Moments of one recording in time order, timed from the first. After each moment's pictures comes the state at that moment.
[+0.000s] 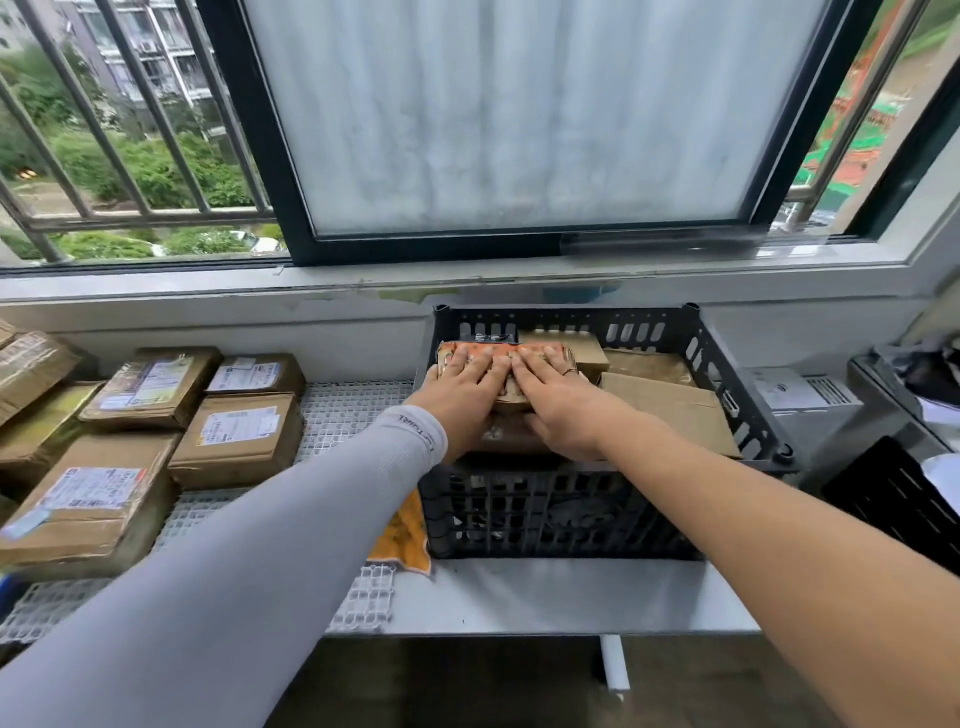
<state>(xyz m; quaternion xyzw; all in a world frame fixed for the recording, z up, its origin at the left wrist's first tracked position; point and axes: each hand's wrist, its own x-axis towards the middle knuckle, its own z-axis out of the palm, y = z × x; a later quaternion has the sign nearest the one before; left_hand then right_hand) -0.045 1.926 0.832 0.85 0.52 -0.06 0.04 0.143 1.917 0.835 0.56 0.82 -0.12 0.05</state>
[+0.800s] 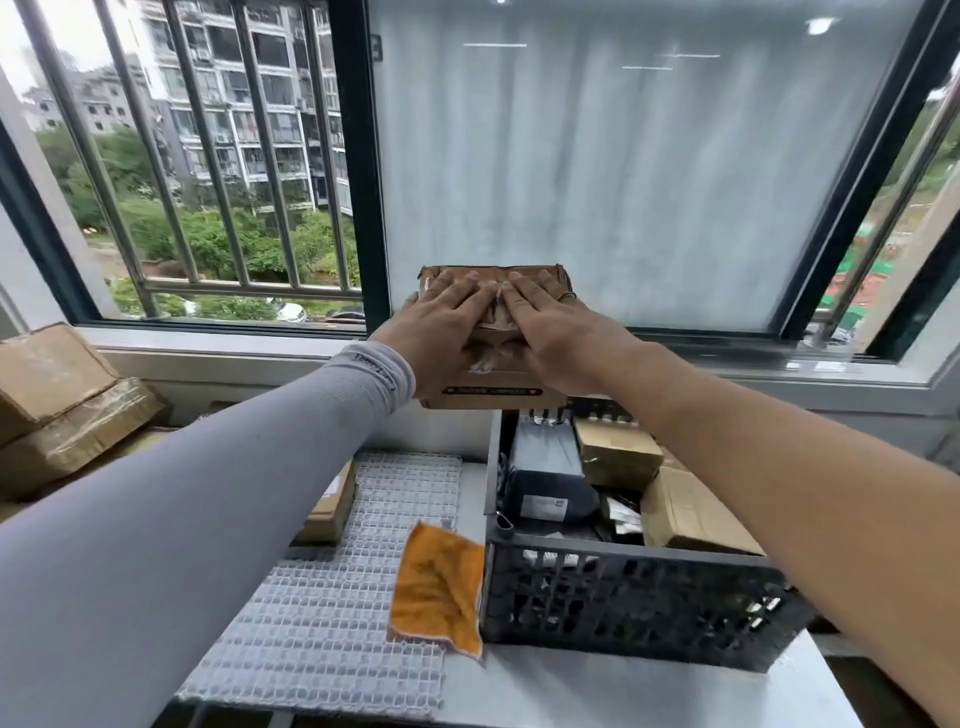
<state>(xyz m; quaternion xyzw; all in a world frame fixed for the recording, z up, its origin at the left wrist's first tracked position) -0.184 1.944 0.992 0.84 0.53 0.12 -0.07 0.018 1.943 1.007 0.52 0.85 0.05 -0.04</state>
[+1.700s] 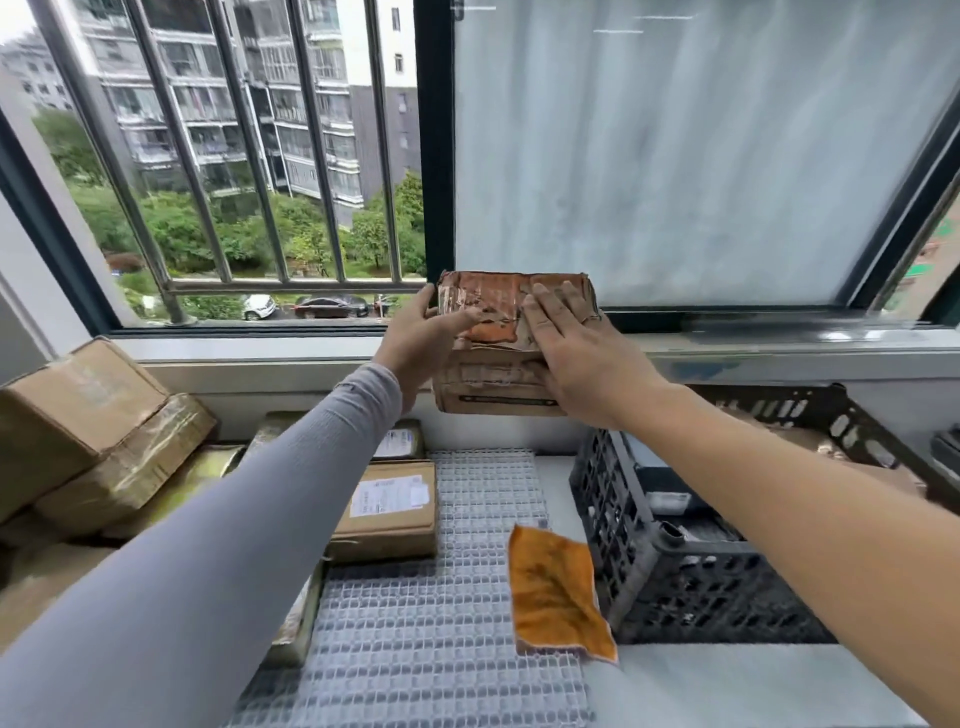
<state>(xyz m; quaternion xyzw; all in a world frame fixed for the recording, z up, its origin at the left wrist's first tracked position) -0.373 1.982 0.962 0.53 0.52 0.46 0.49 -0.160 1.963 0.956 0.57 0.82 0.09 -0.04</state>
